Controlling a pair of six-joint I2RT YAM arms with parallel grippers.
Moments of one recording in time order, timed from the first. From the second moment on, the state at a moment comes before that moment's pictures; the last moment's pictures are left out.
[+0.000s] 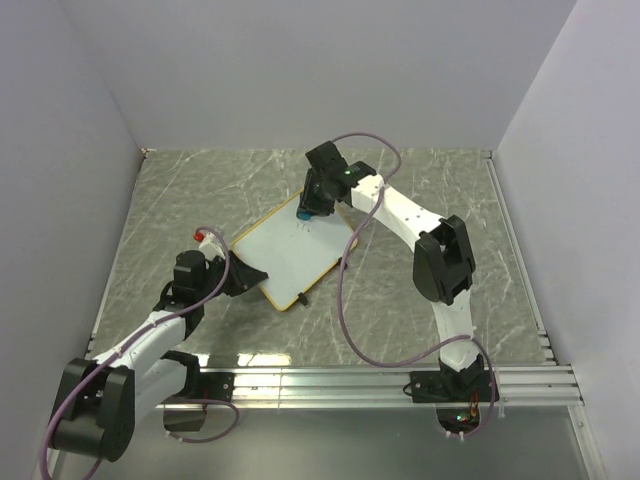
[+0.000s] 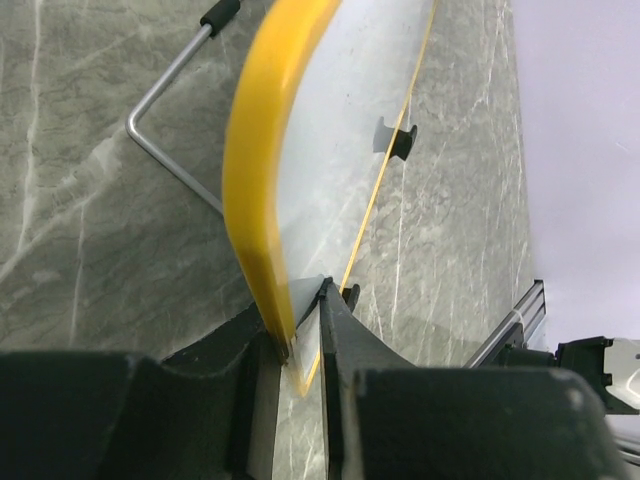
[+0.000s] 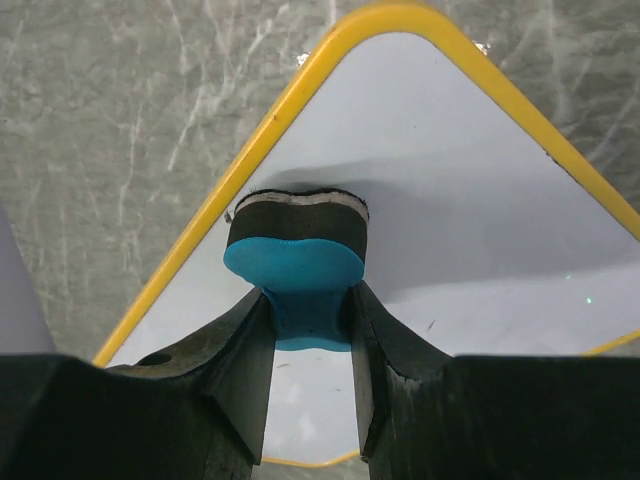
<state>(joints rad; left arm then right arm) -0.20 0.99 0.26 0.28 0.50 -0.72 0.64 2.09 1.89 -0.70 -0.01 0.79</state>
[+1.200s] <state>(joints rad) -0.20 0.99 0.26 0.28 0.46 -0.72 0.51 2.07 1.70 -0.60 -0.15 0.90</state>
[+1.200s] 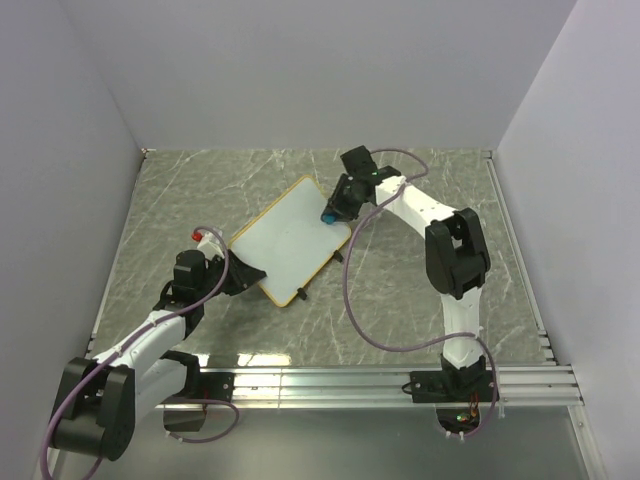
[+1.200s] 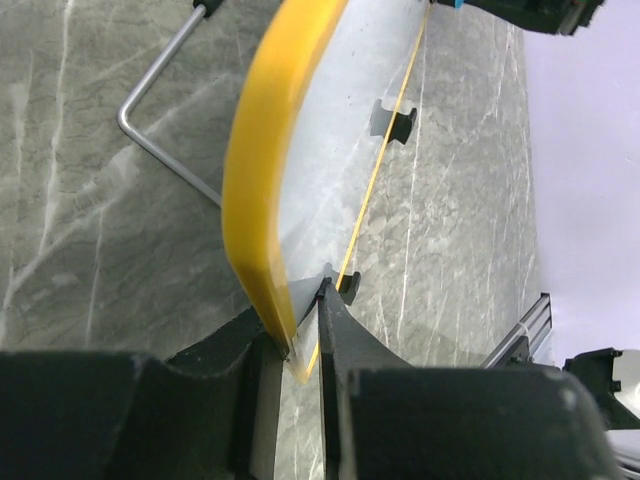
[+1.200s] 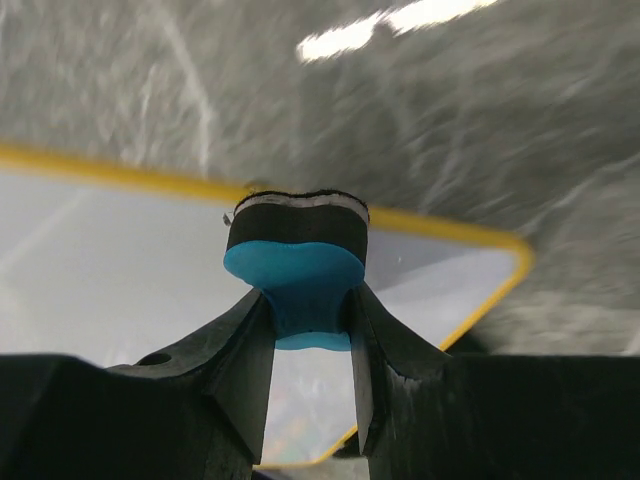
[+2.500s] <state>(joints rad) -0.20 0.94 0.28 0.18 0.43 -0.69 0.39 1.63 1.19 -0.54 0.03 0.87</state>
